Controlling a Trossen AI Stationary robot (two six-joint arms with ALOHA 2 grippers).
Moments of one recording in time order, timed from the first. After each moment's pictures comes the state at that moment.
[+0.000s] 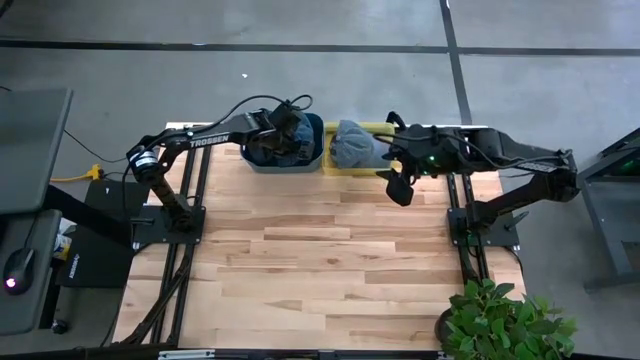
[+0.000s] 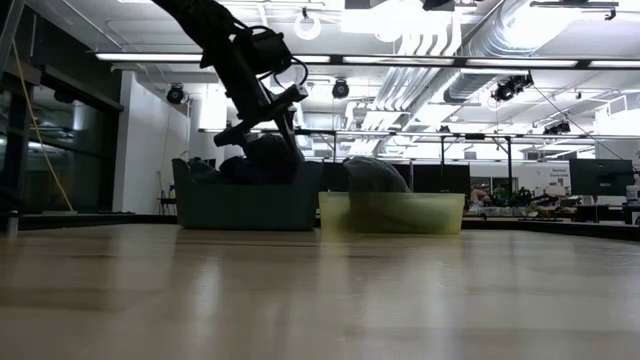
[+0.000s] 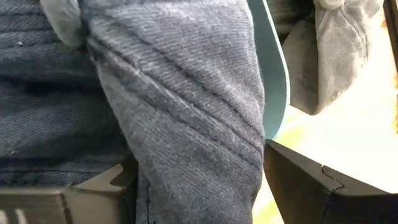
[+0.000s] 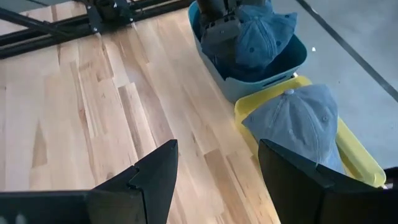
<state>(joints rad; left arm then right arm) 0.54 1.66 1.29 -0.59 0.11 -0.70 -0.04 1.26 1.55 -1.03 0.25 0.29</state>
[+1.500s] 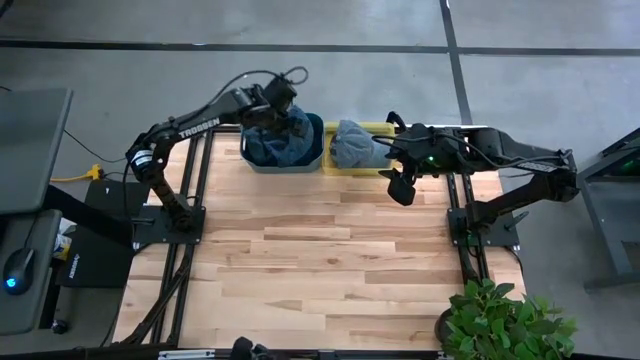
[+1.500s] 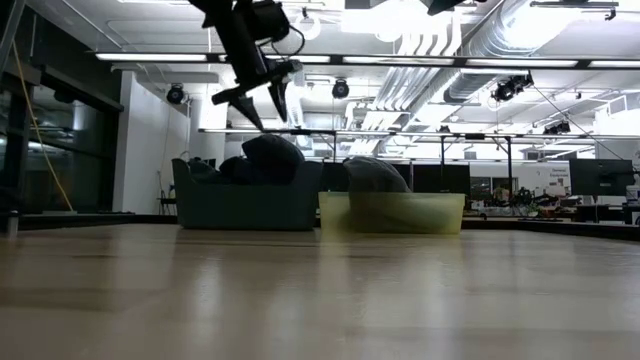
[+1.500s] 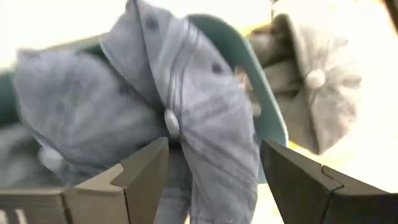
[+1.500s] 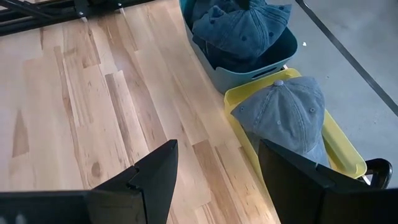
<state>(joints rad) 0.59 1.66 1.57 -0.88 -0.07 -0.60 -0.04 1.26 1.55 -1.08 0.27 0.26</state>
